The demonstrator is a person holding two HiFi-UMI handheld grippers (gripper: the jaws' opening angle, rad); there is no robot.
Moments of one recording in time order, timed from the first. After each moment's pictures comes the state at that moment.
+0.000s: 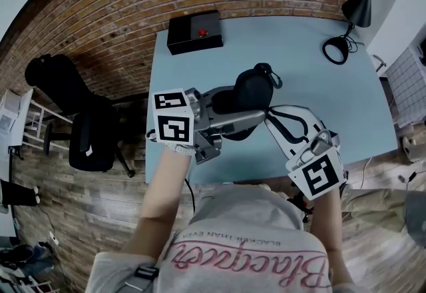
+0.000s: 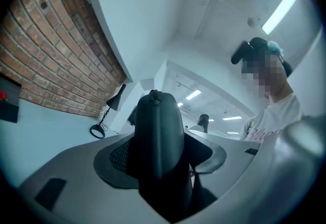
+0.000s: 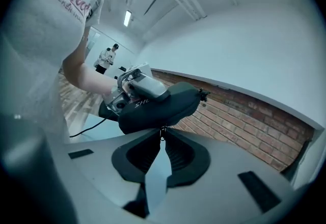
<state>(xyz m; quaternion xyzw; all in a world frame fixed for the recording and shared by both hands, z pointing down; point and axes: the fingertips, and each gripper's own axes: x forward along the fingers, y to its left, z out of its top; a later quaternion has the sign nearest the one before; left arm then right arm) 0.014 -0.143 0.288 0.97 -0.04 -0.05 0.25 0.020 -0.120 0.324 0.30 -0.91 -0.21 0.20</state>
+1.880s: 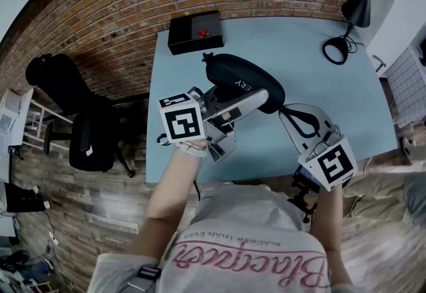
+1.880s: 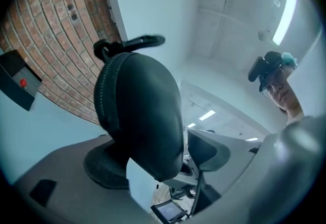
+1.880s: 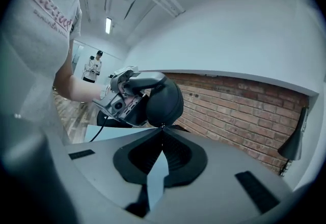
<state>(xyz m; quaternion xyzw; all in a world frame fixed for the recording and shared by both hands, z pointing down) 0.008 -0.175 0.281 0.93 -0.13 -0.15 0.30 0.046 -0.129 0.327 0.33 -0.93 -0.13 0.13</state>
